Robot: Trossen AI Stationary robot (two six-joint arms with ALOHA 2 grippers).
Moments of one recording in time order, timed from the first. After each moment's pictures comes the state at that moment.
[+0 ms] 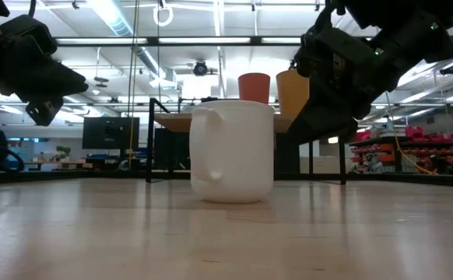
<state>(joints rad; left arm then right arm) -0.60 0.47 0.01 0.26 -0.68 -0.62 0.31 1.61 0.68 0.19 0.35 0.65</state>
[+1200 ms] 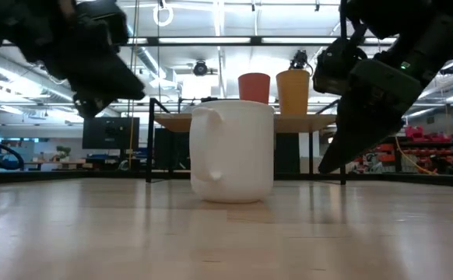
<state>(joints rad) -0.42 1.27 0.47 0.31 -0.33 -0.72 0.36 1.61 0.68 -0.03 0.34 0.66</state>
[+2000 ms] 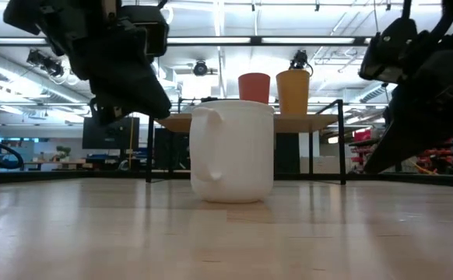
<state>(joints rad) -0.39 1.53 0.74 0.12 -0.19 -0.84 0.60 1.61 0.68 -0.19 0.59 0.89</state>
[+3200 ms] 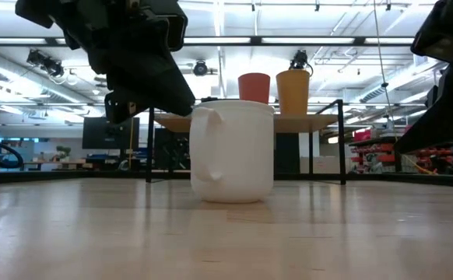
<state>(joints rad) -0.40 1.62 0.84 0.11 -0.20 -0.86 0.81 1.61 0.65 -0.19 0.85 1.11</state>
